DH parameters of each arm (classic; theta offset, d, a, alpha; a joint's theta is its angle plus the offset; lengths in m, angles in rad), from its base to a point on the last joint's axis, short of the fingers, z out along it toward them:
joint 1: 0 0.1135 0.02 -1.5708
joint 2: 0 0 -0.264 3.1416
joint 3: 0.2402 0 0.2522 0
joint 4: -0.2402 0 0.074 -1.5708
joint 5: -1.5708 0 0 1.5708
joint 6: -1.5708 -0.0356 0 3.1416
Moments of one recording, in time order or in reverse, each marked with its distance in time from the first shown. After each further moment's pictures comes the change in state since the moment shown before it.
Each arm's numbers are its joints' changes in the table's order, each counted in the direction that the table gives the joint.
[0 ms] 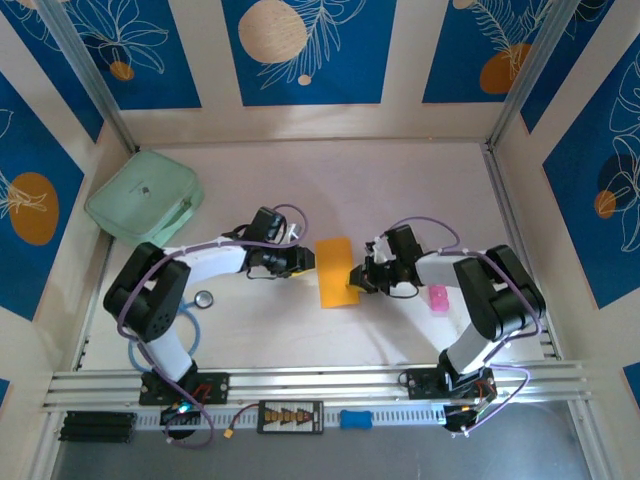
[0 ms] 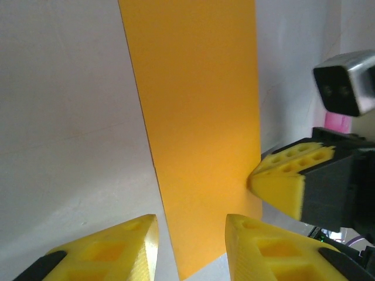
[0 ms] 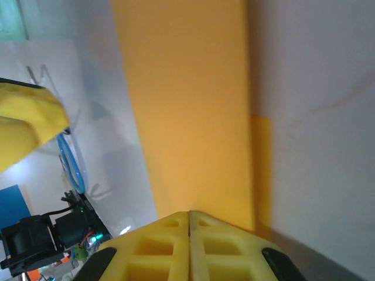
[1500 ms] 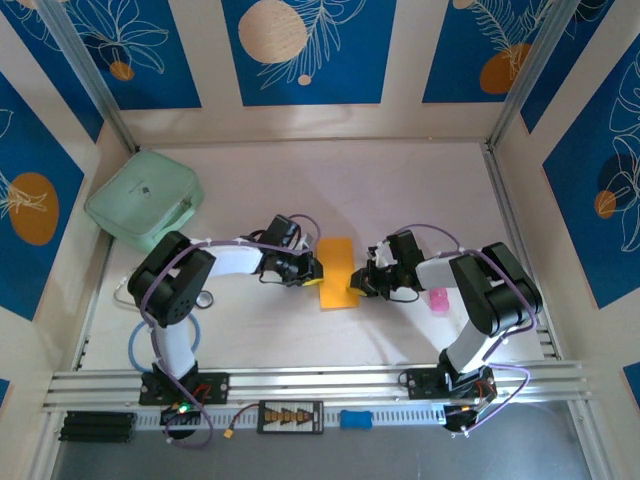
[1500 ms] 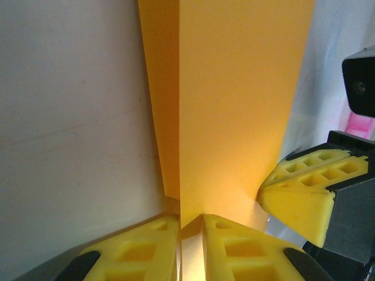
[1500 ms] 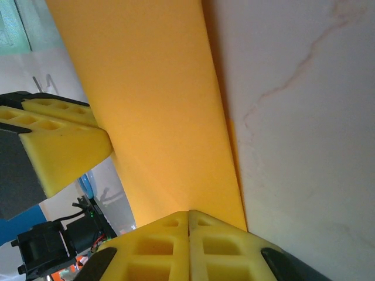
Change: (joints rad) left arm -0.061 0.144 0.037 0.051 -0.029 0.081; right arm -0.006 0.016 -0.048 0.100 0.017 -0.079
